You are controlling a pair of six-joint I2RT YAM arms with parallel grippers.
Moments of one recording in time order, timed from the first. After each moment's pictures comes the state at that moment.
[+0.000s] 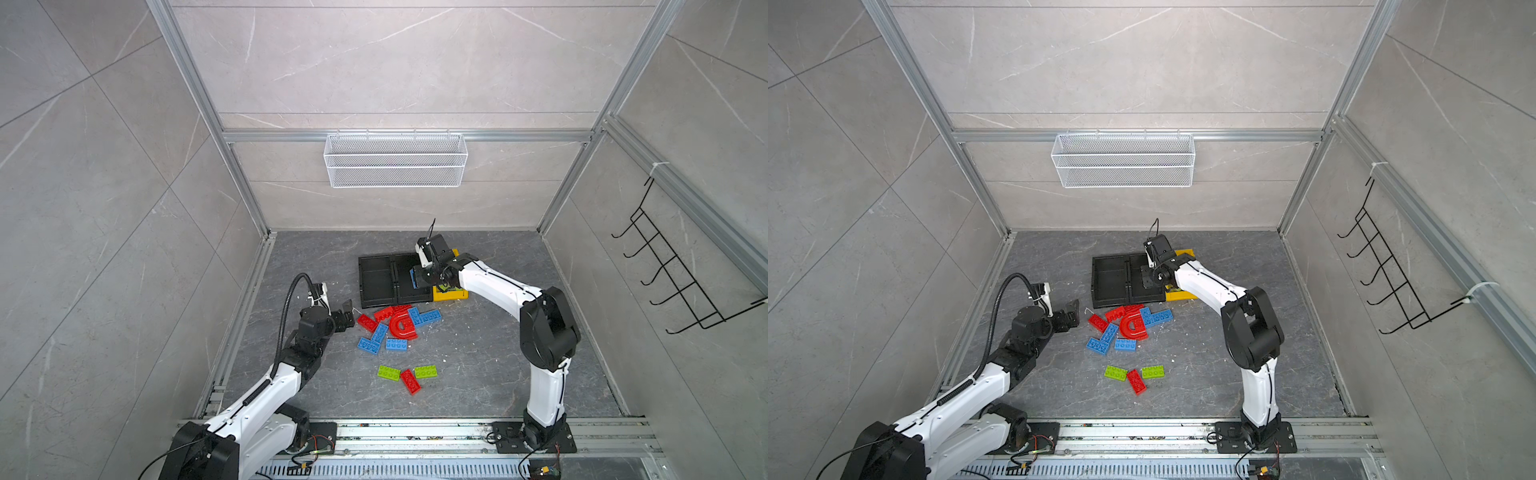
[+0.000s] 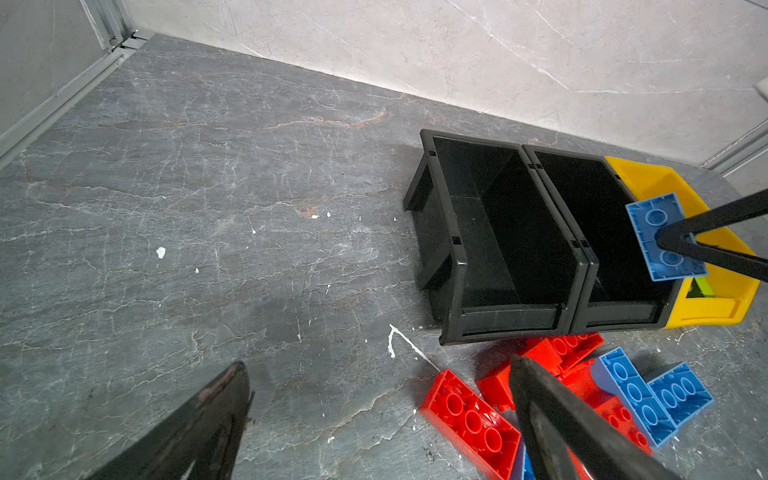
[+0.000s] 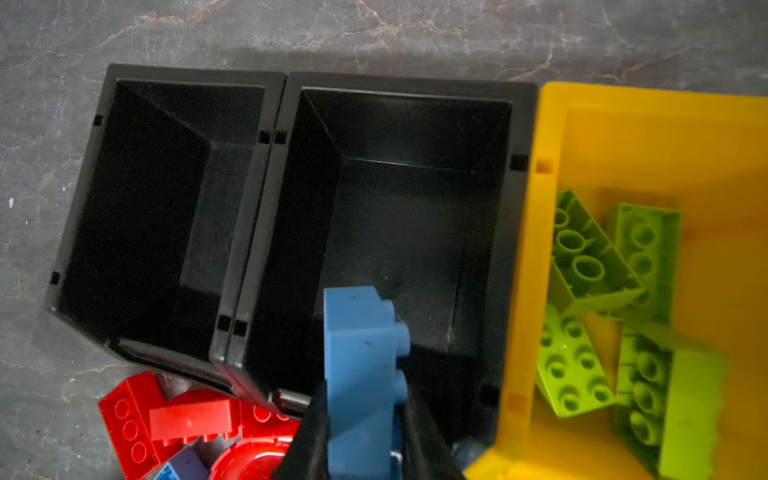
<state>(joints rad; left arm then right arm) -0.38 0.98 0.38 0.16 -0.20 -0.34 0.55 2.00 1.60 -0.53 -0.02 0.29</state>
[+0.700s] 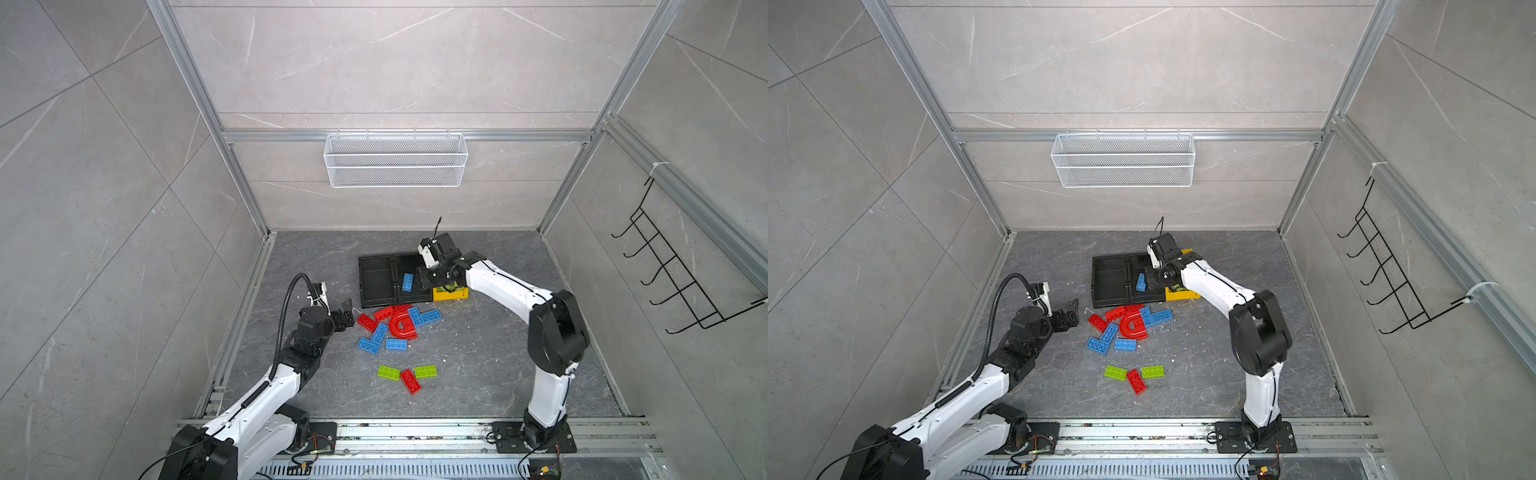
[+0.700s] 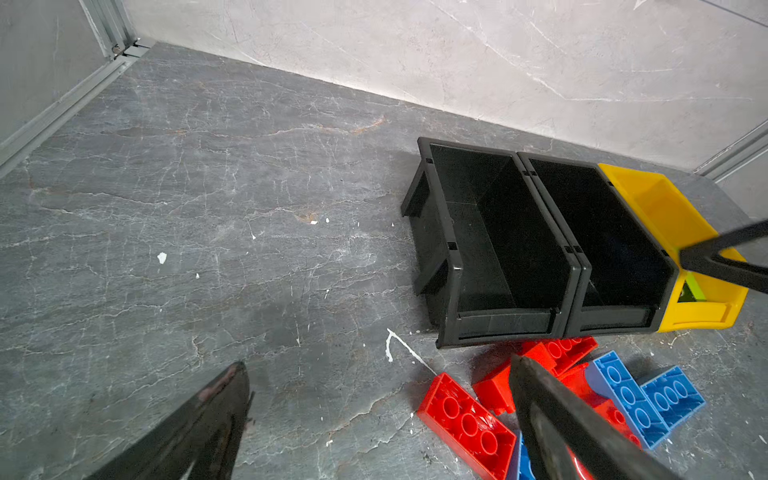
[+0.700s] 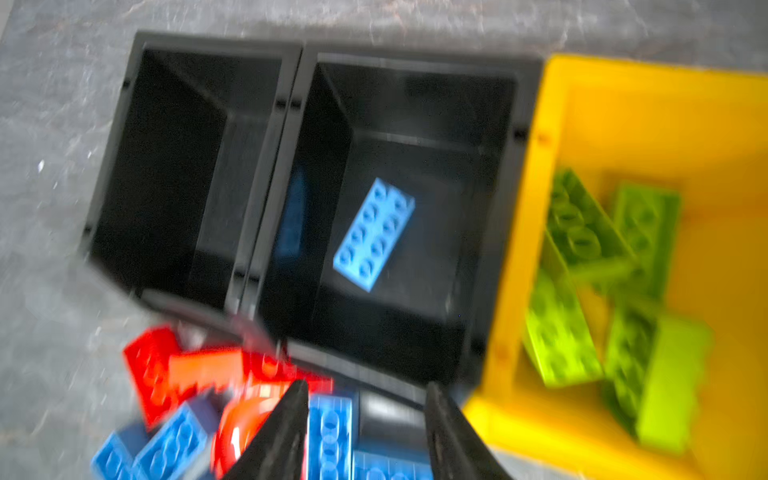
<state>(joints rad) -0.38 0.96 0.38 0.16 -0.20 -0.34 0.54 1.83 1.47 -0.60 -0.09 0.25</state>
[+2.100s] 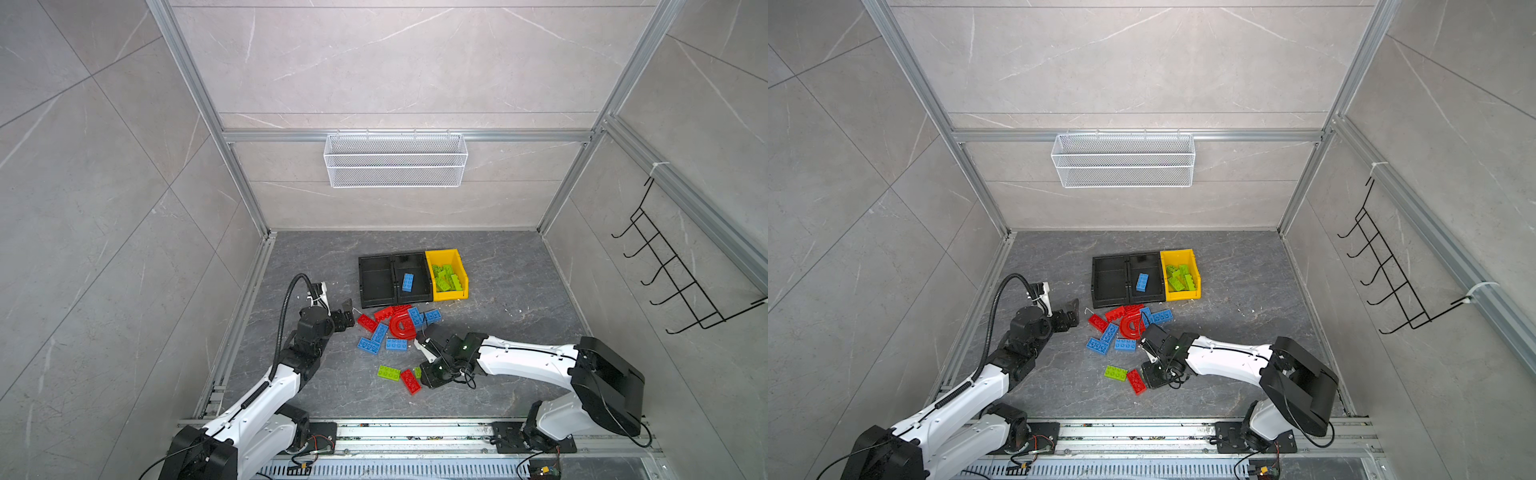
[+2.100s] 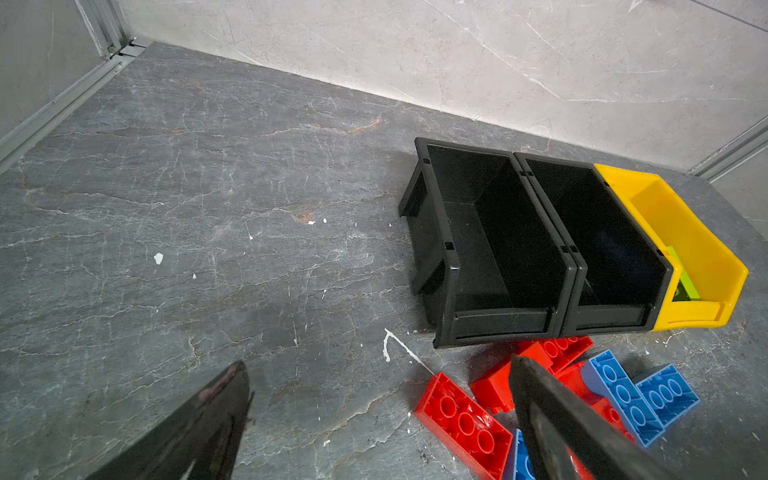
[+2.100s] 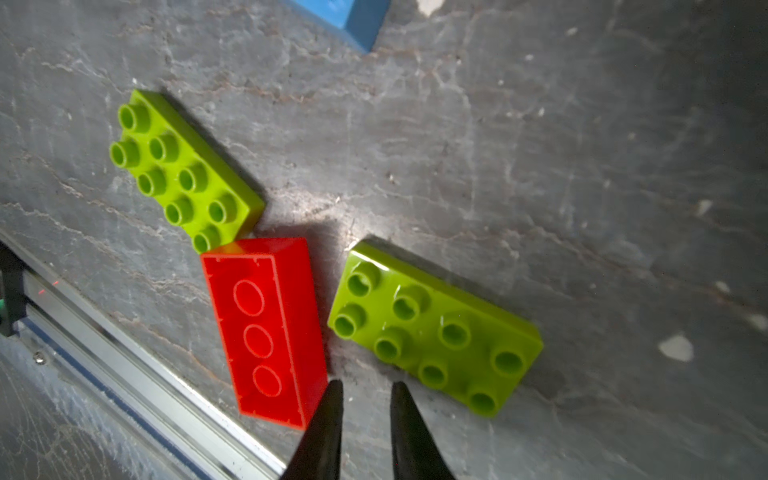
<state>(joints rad) -0.38 0.96 0.38 0.16 -0.20 -0.35 0.98 1.52 0.78 -0.49 -0.20 0.58</state>
